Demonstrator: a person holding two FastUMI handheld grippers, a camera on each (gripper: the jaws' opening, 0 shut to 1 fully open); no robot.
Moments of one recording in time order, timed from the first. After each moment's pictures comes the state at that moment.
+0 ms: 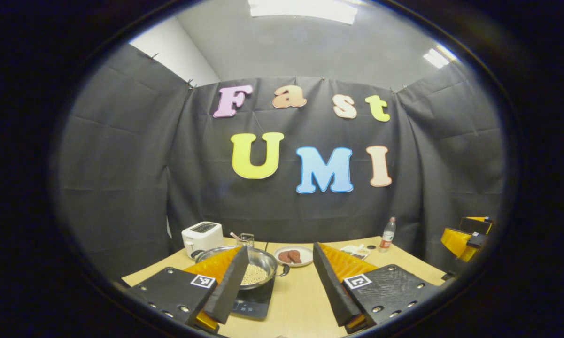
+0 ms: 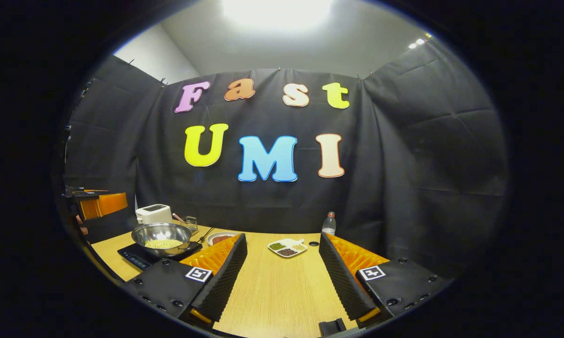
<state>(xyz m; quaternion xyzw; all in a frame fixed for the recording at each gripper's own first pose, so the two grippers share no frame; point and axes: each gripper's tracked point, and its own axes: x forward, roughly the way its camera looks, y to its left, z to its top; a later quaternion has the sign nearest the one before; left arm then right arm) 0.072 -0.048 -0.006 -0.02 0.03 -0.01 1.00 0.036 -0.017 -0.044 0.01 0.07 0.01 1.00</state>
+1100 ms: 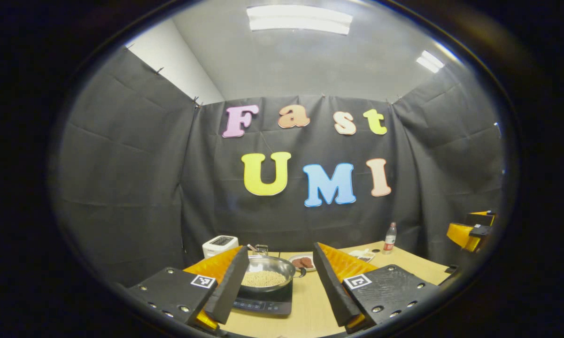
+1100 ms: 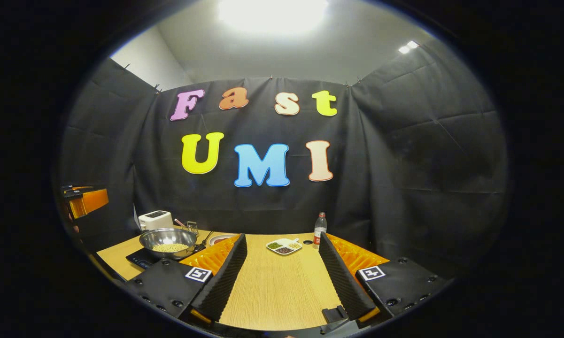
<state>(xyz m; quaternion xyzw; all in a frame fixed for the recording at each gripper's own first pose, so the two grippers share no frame) -0.006 0.002 0.029 0.00 -0.02 -0.01 1.00 -0.023 -0.009 -0.015 0.01 0.06 -0.02 1.00</state>
